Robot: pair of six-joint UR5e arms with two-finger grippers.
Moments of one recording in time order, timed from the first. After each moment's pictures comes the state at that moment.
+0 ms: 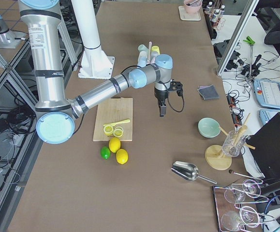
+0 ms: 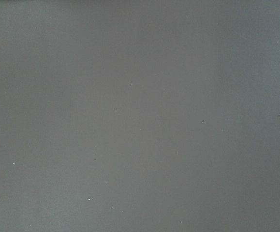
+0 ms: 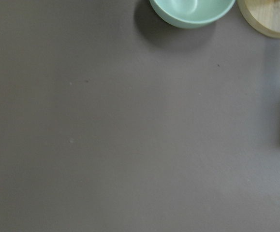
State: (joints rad) left arm -1.55 -1.53 -1.60 -1.56 -2.31 -0.01; right arm 1.18 -1.53 1.99 -1.75 2.14 0.36
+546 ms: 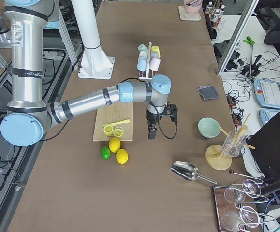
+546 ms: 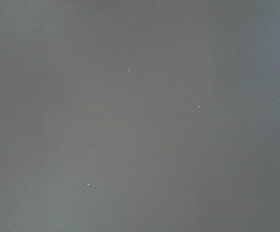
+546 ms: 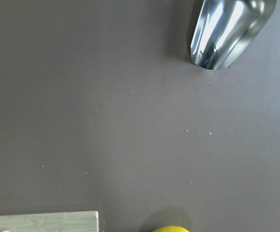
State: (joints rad) left arm -1.55 -1.49 -1.65 -1.56 -2.31 -0.01; right arm 1.40 -1.66 1.94 -1.84 2.26 0.10
